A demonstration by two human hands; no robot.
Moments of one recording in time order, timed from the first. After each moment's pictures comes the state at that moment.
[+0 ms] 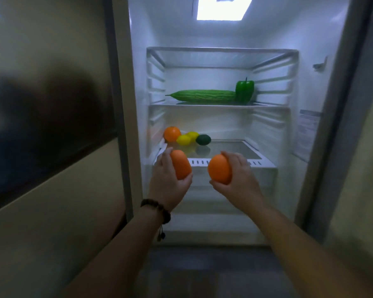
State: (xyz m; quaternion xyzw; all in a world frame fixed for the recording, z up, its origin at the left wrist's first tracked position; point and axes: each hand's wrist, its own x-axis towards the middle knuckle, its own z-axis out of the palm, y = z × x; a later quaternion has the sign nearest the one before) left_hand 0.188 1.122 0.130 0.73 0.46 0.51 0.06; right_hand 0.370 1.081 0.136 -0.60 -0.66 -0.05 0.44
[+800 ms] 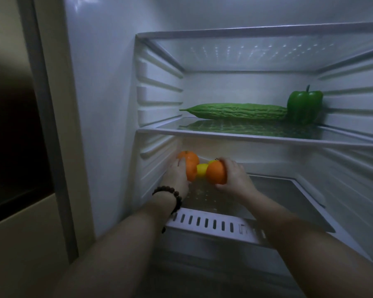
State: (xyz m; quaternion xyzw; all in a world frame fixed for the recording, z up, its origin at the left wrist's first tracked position) left_hand 0.228 1.386 0.155 0.70 0.63 0.34 0.03; right_hand 0.408 1.391 0.163 -0.59 -0.74 0.02 0.32
